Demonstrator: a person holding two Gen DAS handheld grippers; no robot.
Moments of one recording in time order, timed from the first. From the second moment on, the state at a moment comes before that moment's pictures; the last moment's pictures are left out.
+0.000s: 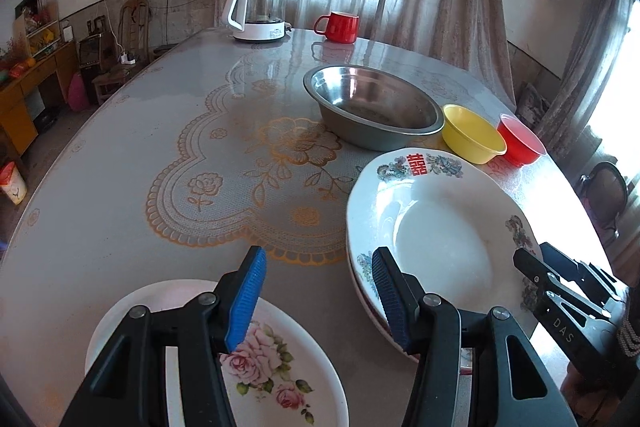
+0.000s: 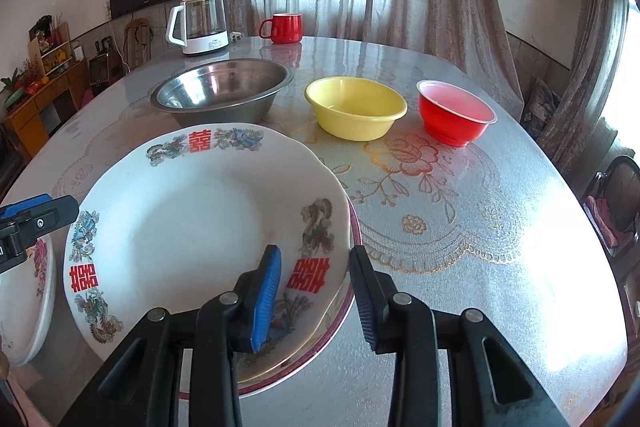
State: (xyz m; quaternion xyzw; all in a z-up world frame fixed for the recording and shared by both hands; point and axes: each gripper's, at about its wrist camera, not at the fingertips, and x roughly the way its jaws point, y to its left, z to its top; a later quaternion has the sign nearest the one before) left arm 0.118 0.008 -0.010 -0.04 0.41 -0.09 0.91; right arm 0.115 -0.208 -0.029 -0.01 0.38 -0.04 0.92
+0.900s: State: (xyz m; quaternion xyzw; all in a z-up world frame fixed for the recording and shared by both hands) left arm 0.074 0.077 0.001 -0.05 0.36 0.00 0.93; right arm 0.075 -0.130 -0.007 0.03 0.34 0.19 0.92
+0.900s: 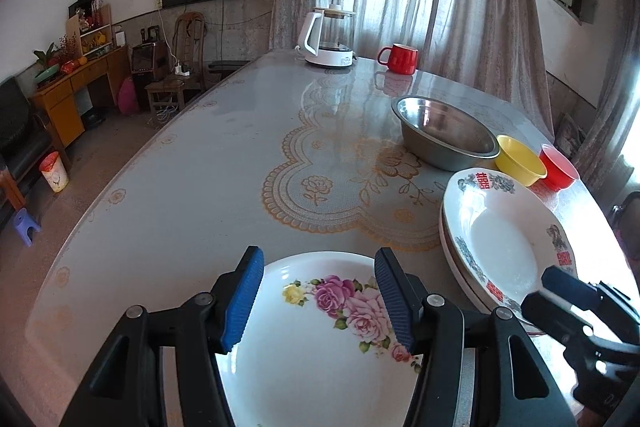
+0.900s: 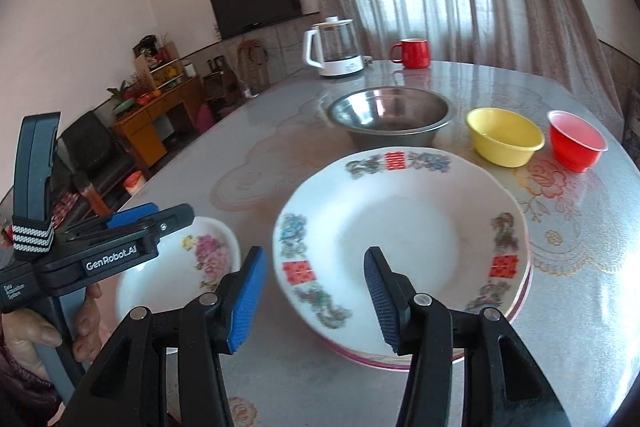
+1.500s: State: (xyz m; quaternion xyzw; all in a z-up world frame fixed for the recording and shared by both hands) left arm 0.048 0.123 -0.001 -0.05 0.34 0.05 0.94; right arm 0.075 -0.069 -0.041 0.02 0.40 0.28 0.87
